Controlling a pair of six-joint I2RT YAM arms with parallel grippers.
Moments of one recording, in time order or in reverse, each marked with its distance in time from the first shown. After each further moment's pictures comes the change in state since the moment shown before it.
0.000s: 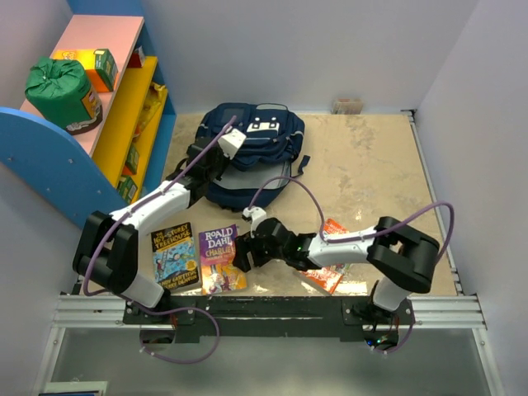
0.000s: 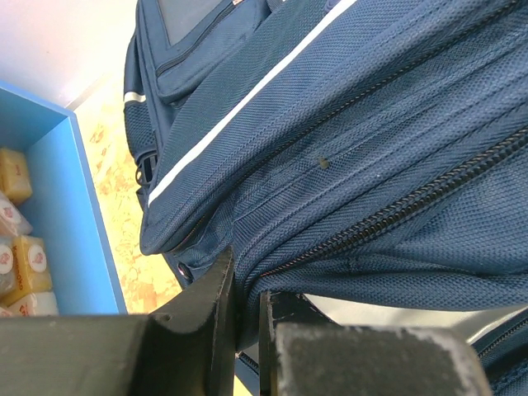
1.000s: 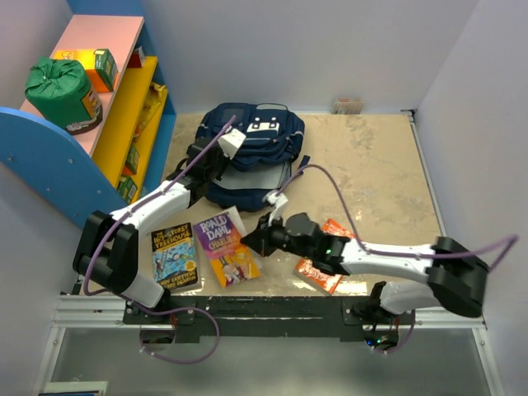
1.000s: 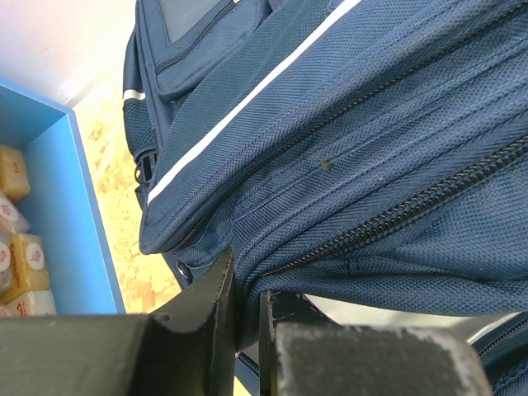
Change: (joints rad) left arm 0.000 0.002 0.000 0.000 -0.003 -0.008; right arm 0.016 -0.221 -0.087 0.142 0.053 0.018
